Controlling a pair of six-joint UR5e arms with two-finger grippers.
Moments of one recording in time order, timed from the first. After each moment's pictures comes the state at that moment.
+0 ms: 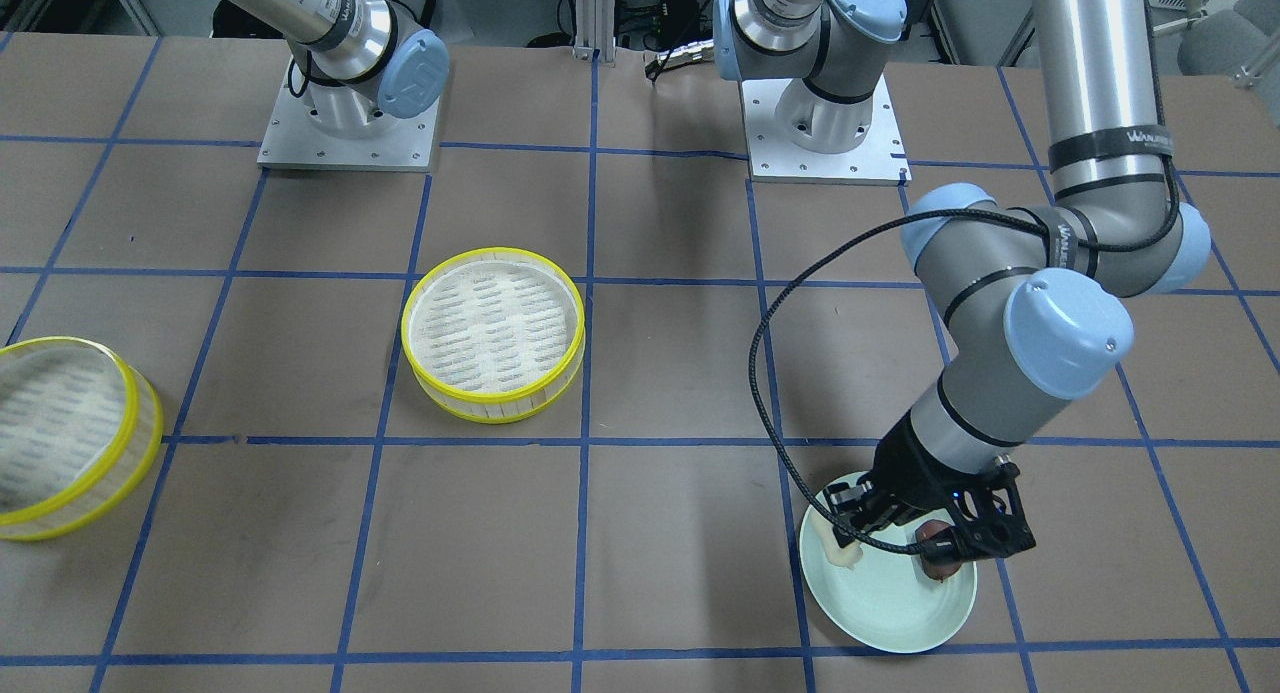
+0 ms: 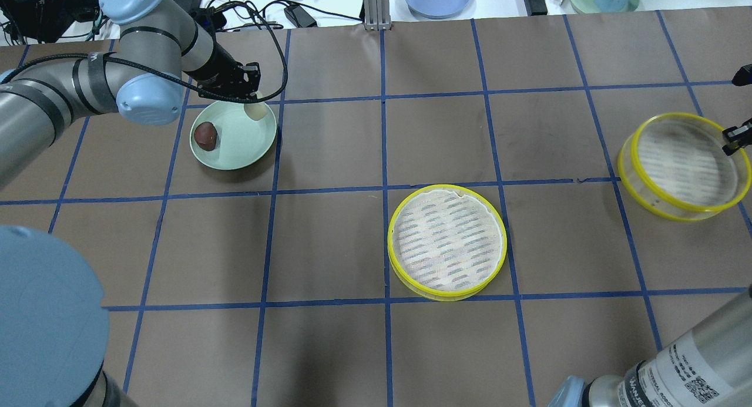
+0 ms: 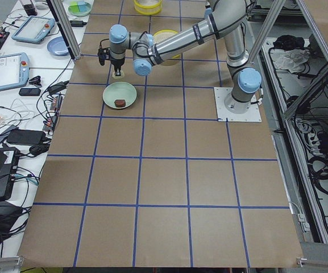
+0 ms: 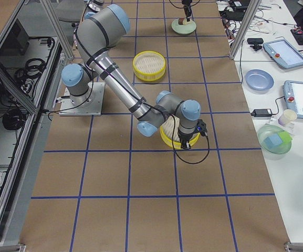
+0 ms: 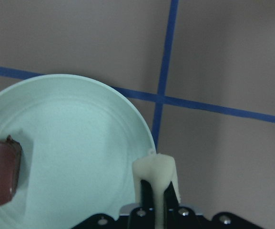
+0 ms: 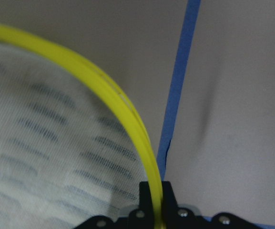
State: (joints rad) left arm -1.49 -1.99 -1.58 -0.95 1.37 -0.14; right arm 0.86 -1.01 1.59 -2.23 -1.61 -0.92
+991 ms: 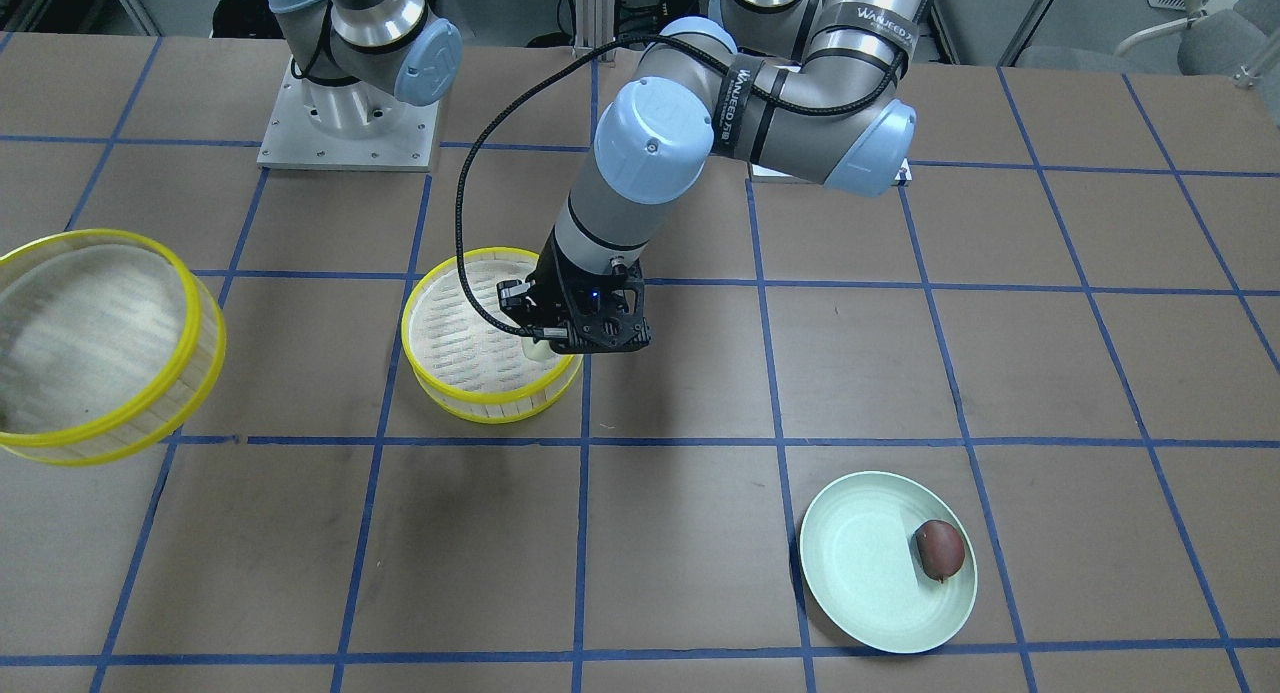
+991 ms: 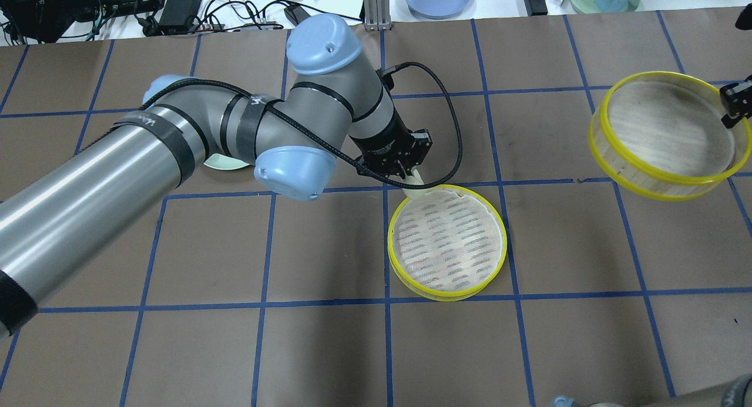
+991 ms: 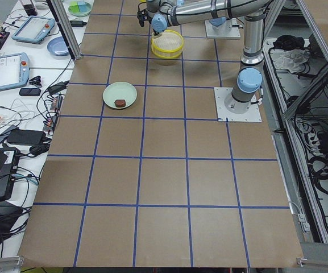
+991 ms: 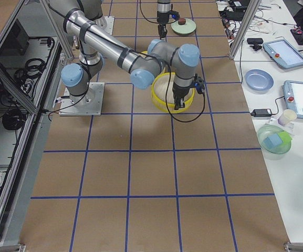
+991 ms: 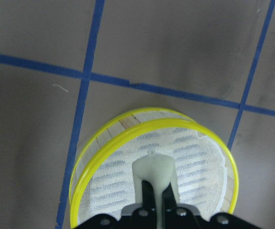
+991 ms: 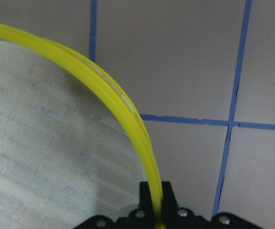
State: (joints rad) left arm -1.95 -1.88 -1.71 -1.05 1.26 -0.60; right arm 1.06 -1.40 1.62 -1.80 -1.67 -0.61
